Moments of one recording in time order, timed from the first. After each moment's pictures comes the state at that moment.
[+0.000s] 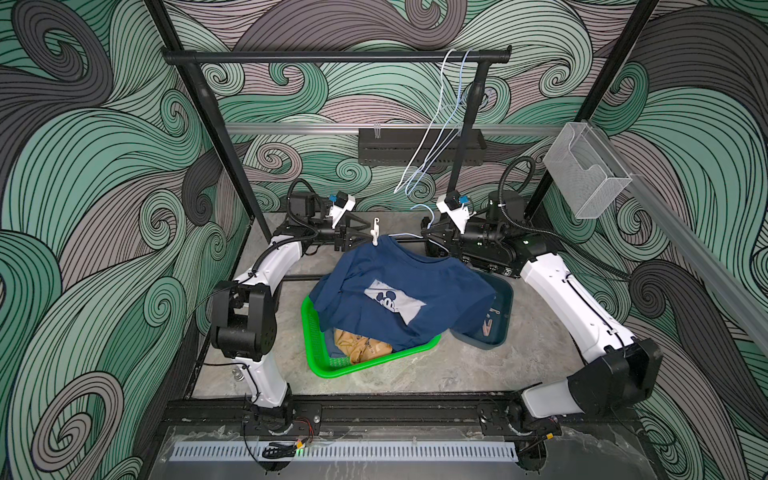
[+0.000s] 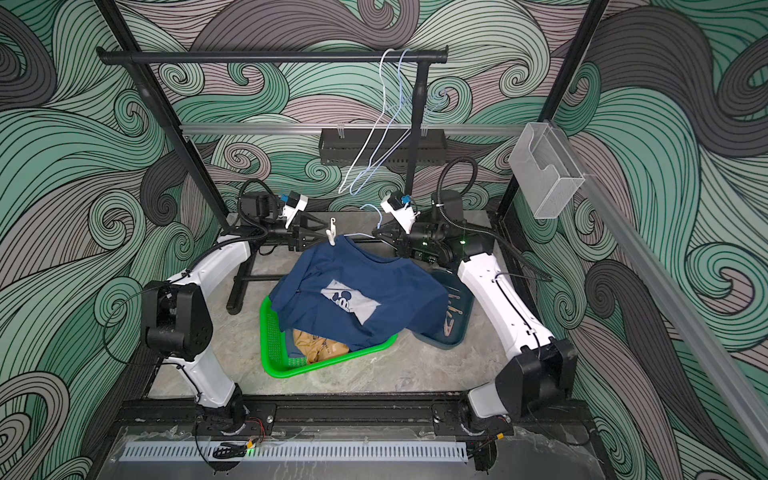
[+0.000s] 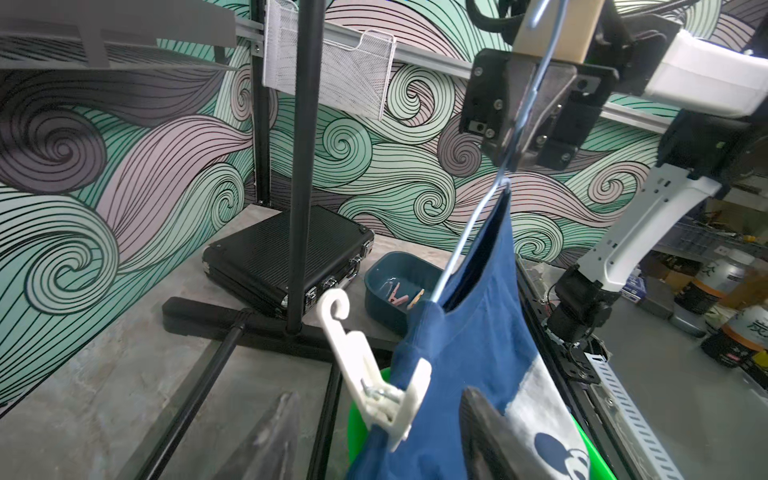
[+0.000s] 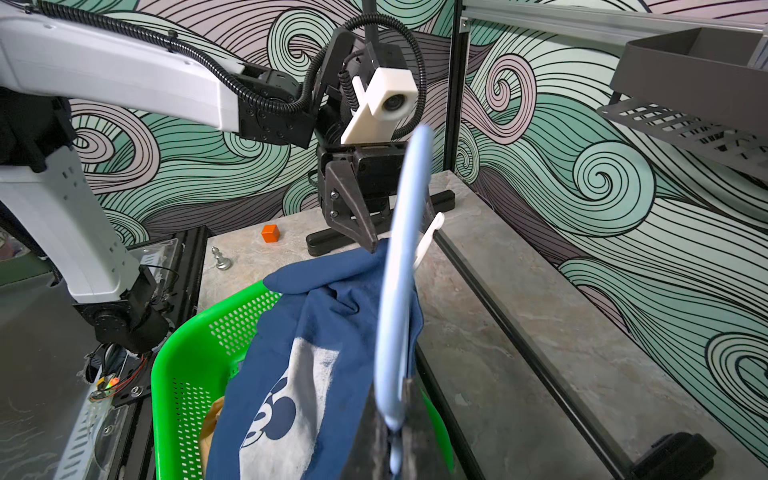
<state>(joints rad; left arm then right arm) -0.12 1.78 1.45 -0.20 1.33 0.37 0.31 1.47 1.43 -0.40 -0.87 -0.34</state>
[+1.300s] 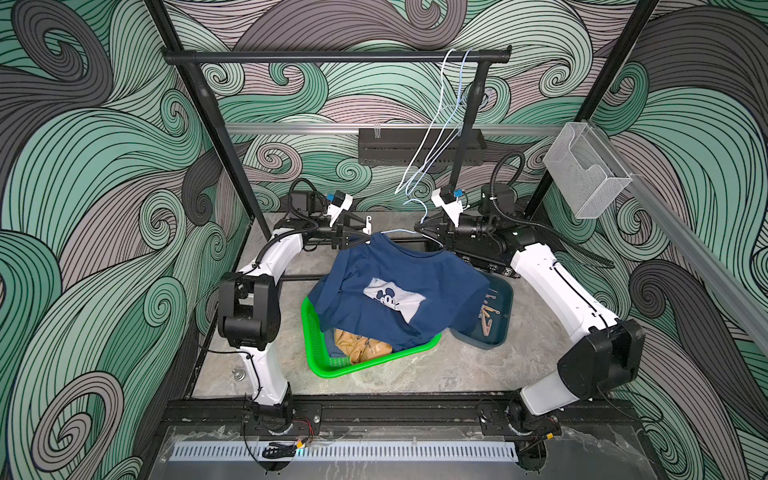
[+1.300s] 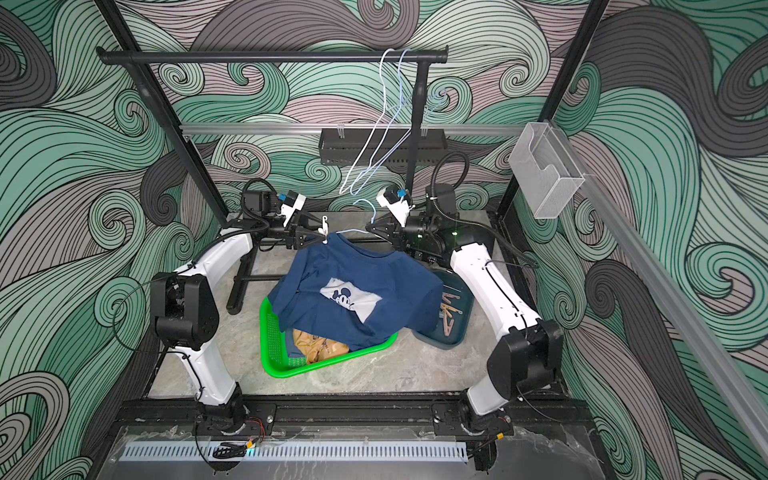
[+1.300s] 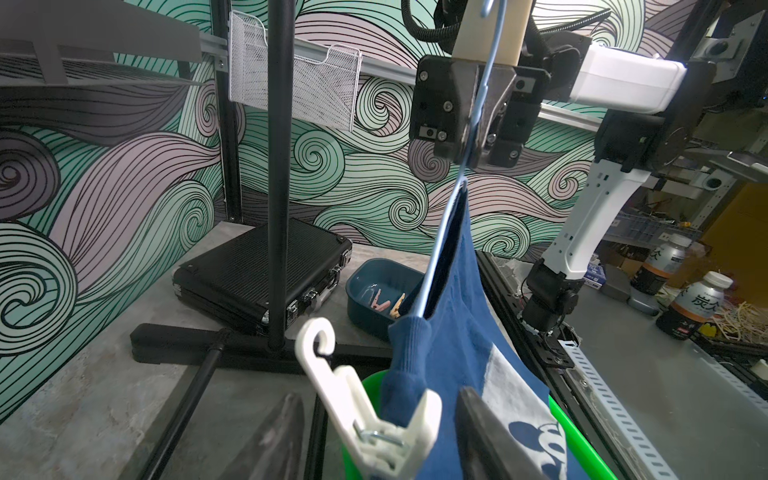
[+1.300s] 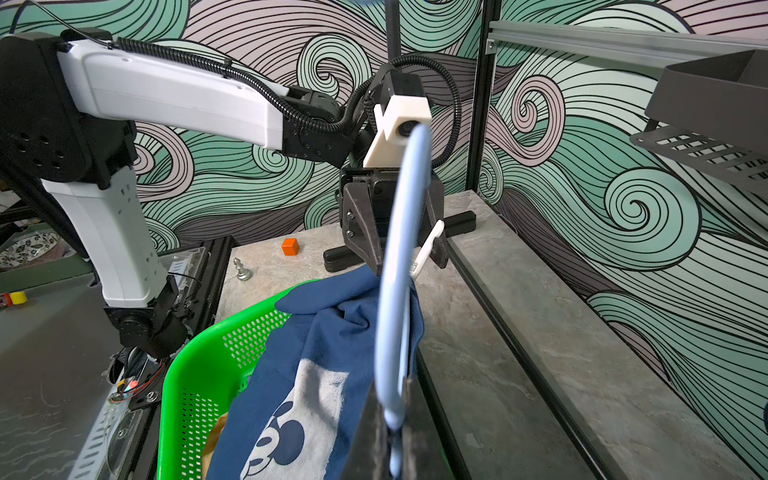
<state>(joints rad) -0.10 1.87 1.55 -0.34 1.44 0.51 0.32 1.56 1.49 -0.34 -0.97 -0.32</state>
